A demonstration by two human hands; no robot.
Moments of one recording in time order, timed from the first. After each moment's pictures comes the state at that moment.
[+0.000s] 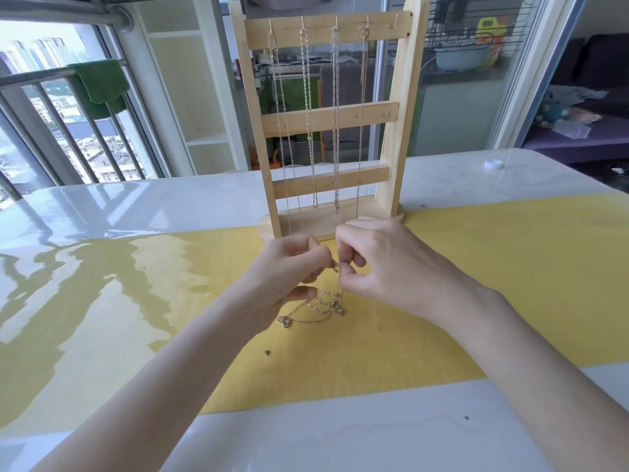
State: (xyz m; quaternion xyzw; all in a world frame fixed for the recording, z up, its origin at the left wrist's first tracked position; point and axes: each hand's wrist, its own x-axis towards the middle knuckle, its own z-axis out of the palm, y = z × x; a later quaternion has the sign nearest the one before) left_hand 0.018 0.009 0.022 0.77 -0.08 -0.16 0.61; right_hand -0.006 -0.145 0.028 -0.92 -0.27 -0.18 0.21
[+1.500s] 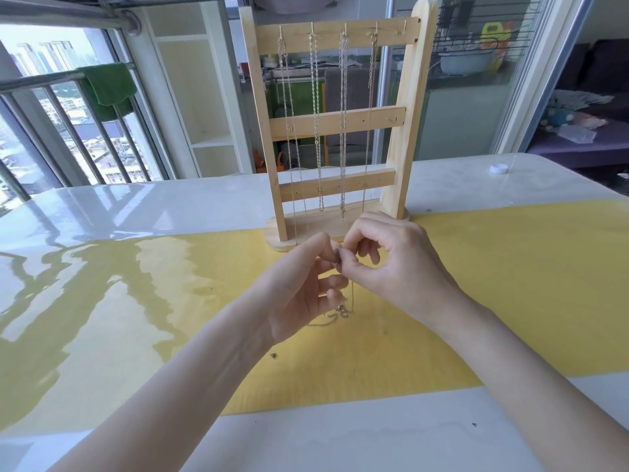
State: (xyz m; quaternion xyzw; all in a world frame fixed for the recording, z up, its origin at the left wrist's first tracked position) left_hand 0.012 0.000 0.027 0.59 -0.02 -0.28 0.75; right_hand 0.003 -0.142 0.007 -0.85 -0.23 -0.32 0.36
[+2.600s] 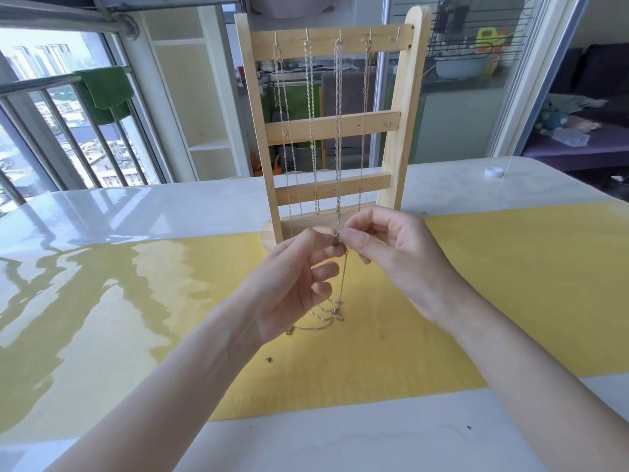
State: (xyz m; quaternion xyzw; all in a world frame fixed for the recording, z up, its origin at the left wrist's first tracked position) left_hand 0.012 0.004 0.033 0.56 -0.07 -0.26 0.78; right_hand -0.005 -0.144 0.027 -0.75 -0.16 -0.13 0.63
